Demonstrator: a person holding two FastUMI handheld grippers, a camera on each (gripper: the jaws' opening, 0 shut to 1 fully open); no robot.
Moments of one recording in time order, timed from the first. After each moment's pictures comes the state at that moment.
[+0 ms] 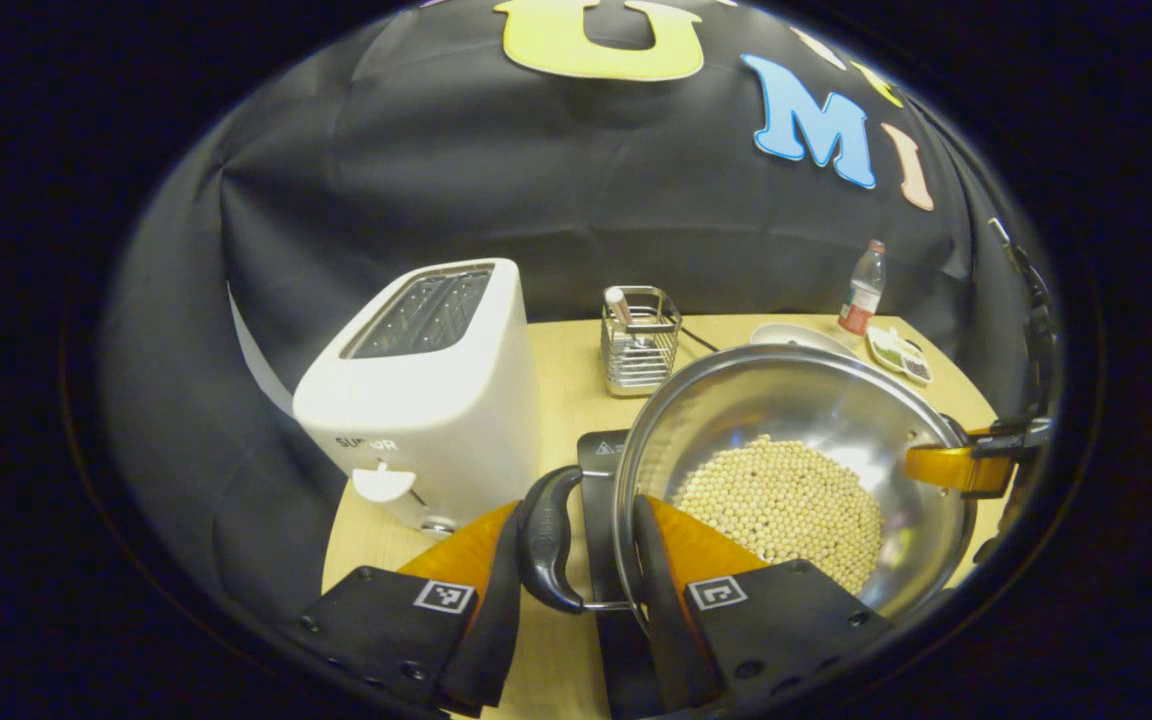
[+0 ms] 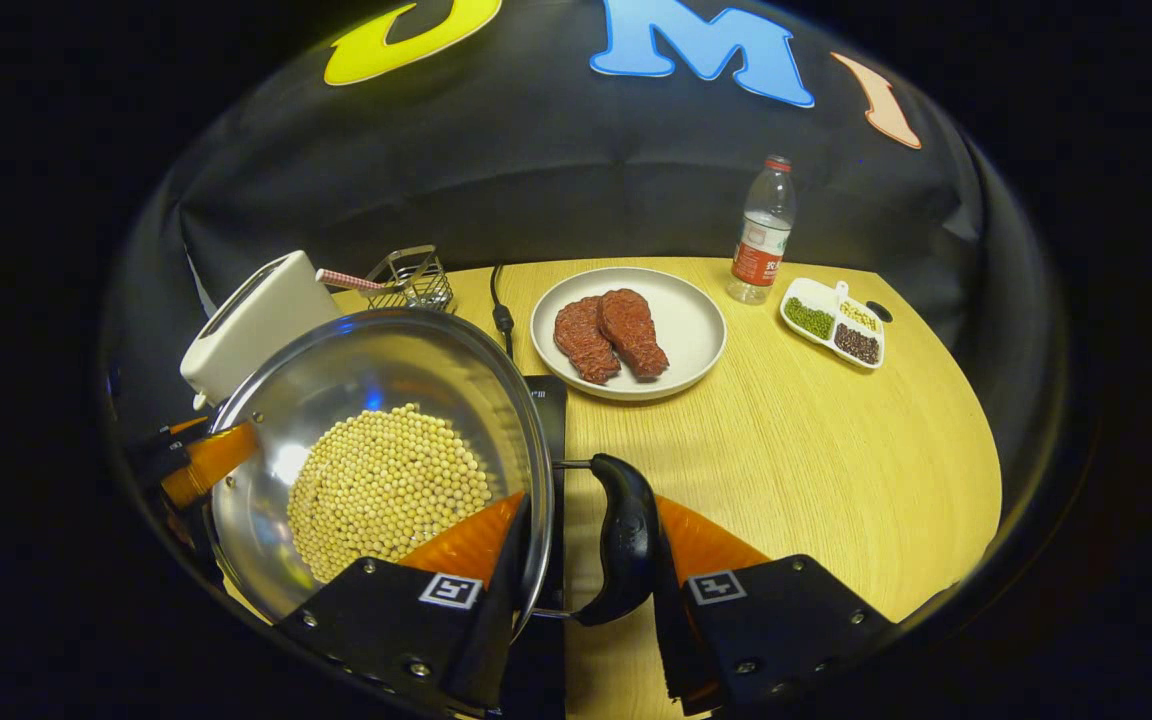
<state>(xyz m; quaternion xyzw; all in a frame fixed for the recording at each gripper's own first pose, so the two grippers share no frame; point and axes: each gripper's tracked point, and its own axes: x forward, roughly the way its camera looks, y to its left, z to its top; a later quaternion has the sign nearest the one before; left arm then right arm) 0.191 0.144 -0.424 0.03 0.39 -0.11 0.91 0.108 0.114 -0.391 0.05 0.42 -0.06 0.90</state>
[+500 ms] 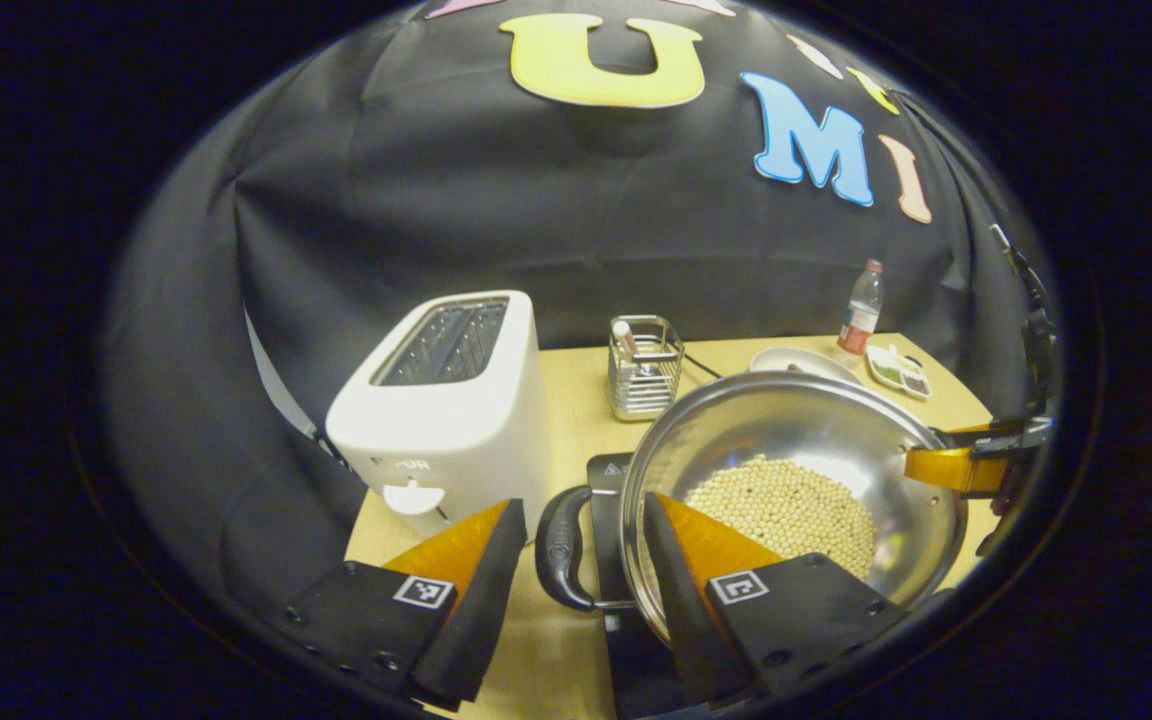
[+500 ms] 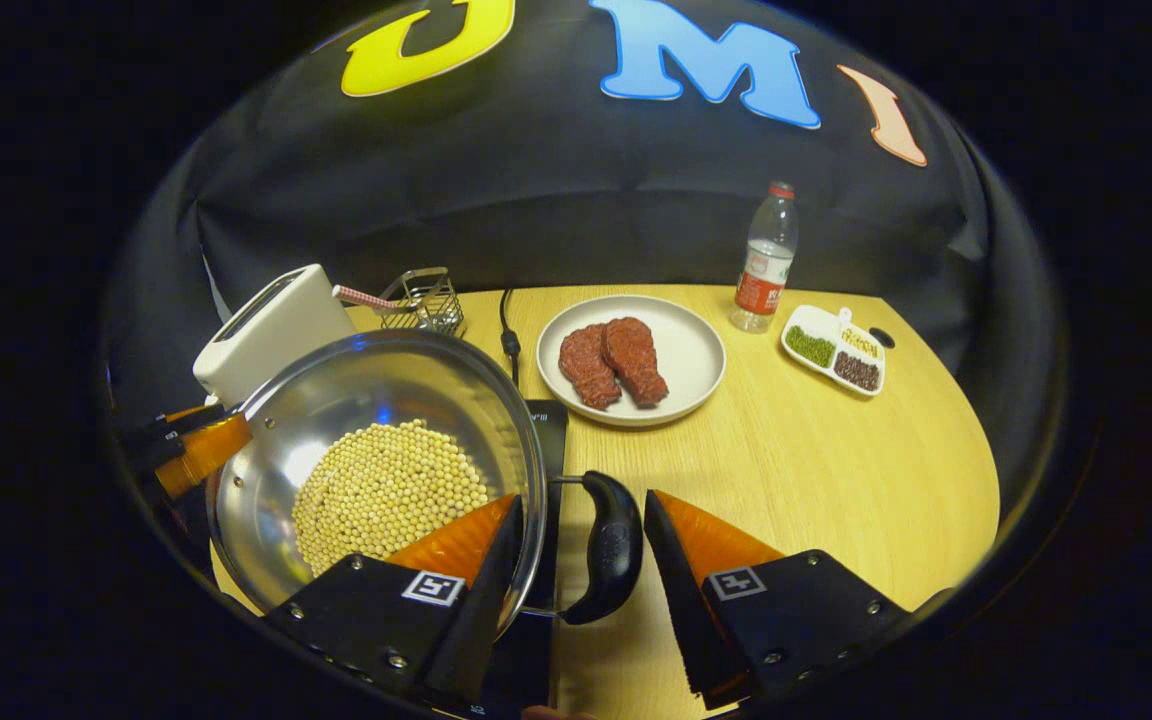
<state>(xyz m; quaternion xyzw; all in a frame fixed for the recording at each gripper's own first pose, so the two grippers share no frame) 0.194 0.150 -0.394 0.03 0.35 -0.10 0.93 0.114 0.107 -0.362 0.02 0.37 -0.04 0.93</state>
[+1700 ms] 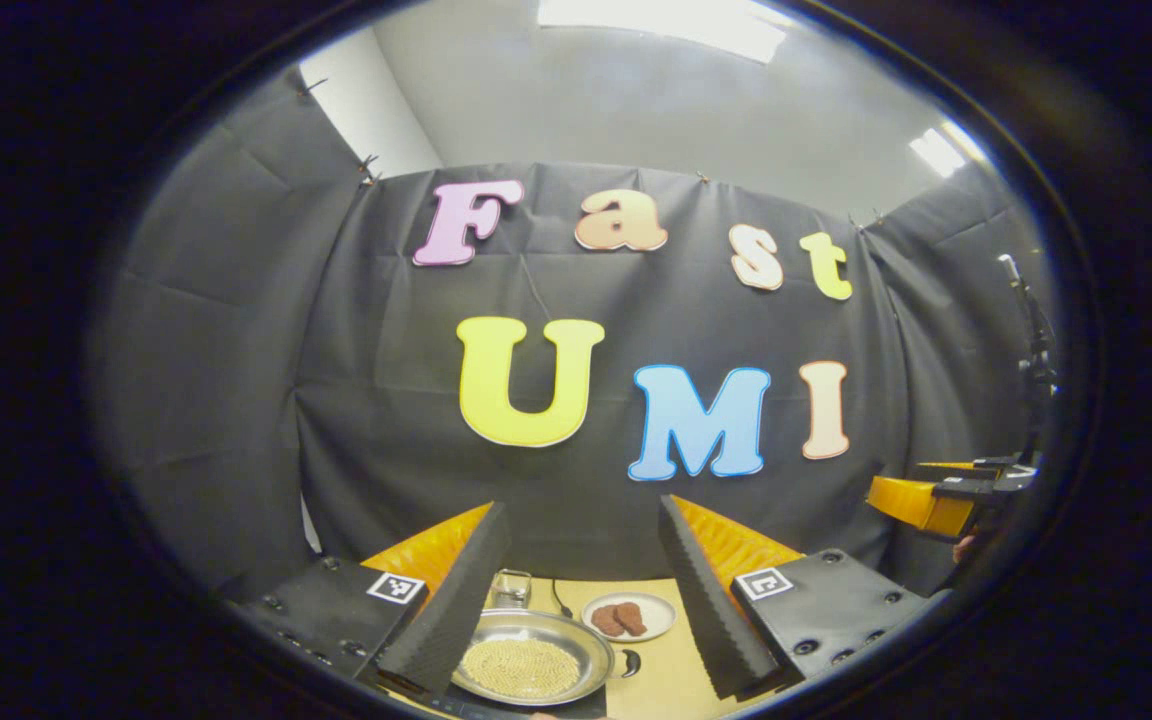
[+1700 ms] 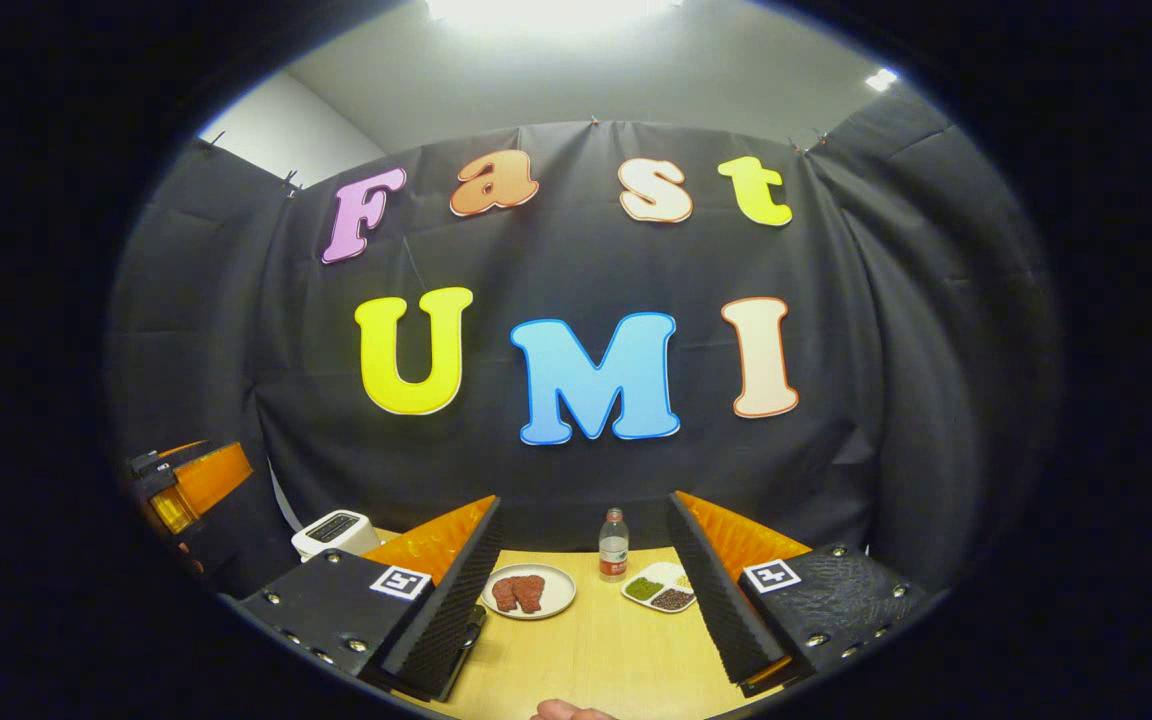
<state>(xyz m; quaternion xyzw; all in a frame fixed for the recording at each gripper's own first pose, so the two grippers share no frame) 0.078 -0.057 0.019 -0.02 0.04 -0.06 1.00 -0.013 -0.079 0.013 0.02 0.04 -0.04 1.00</state>
